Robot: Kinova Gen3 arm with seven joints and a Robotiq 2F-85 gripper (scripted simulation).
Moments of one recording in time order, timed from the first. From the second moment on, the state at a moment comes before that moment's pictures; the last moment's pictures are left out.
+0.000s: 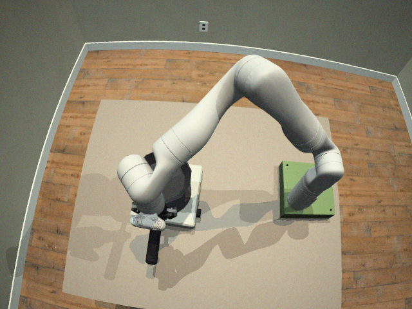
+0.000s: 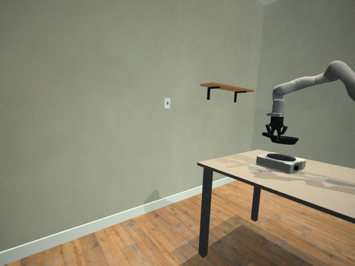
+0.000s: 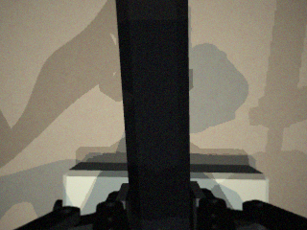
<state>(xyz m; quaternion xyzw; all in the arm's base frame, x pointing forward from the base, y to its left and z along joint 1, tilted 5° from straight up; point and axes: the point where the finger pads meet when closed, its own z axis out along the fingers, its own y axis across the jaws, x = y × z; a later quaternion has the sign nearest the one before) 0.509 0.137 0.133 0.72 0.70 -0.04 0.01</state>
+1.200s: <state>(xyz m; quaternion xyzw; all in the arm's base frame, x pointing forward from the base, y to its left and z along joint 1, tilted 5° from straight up) 0.513 0.141 0.193 0.72 0.70 -0.04 0.01</state>
